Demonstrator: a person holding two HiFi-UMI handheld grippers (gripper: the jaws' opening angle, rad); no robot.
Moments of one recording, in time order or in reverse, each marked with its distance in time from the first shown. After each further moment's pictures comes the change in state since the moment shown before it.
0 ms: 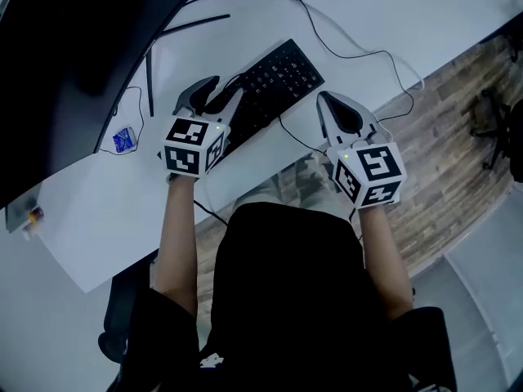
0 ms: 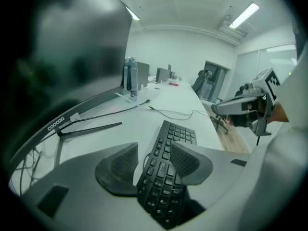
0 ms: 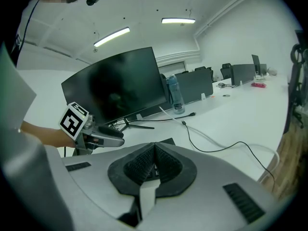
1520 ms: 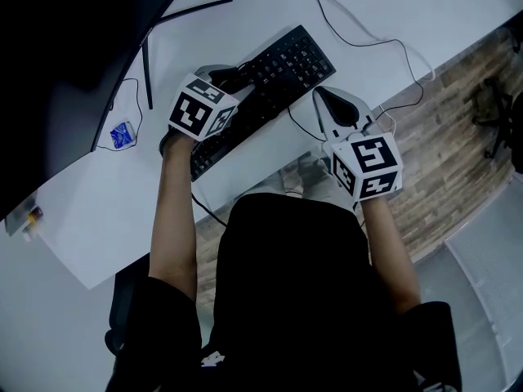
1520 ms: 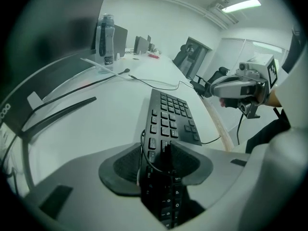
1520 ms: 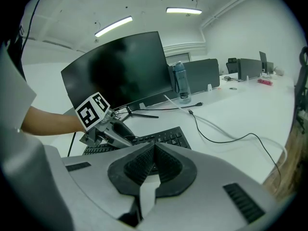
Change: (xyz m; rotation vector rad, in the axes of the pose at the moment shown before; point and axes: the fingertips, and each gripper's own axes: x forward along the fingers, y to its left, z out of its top) left arm 0.047 -0.003 -0.055 0.139 0.322 -0.276; right arm 0.028 0.018 -0.032 -0.039 0.108 0.016
